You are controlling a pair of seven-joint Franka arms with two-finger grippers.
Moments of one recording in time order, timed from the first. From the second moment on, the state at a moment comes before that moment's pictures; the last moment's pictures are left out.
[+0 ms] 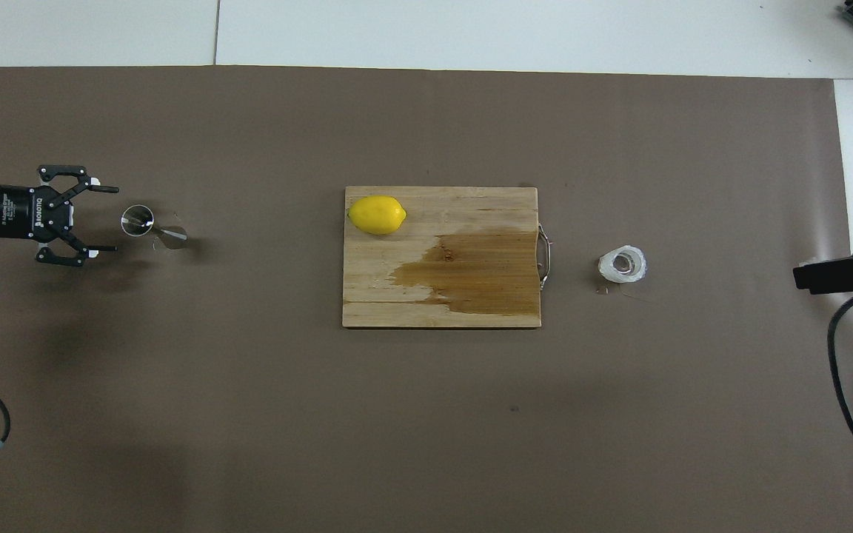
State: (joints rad) left arm 0.33 0.56 0.00 -1.64 -0.86 1.80 -0.74; right arm -0.12 -0.15 0.08 -1.69 0.03 1.59 -0.20
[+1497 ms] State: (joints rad) left arm 0.29 0.50 -0.01 -1.90 -1.20 1.90 -0.74; right arm -0.12 -0.15 0.08 -1.69 0.03 1.57 -0.20
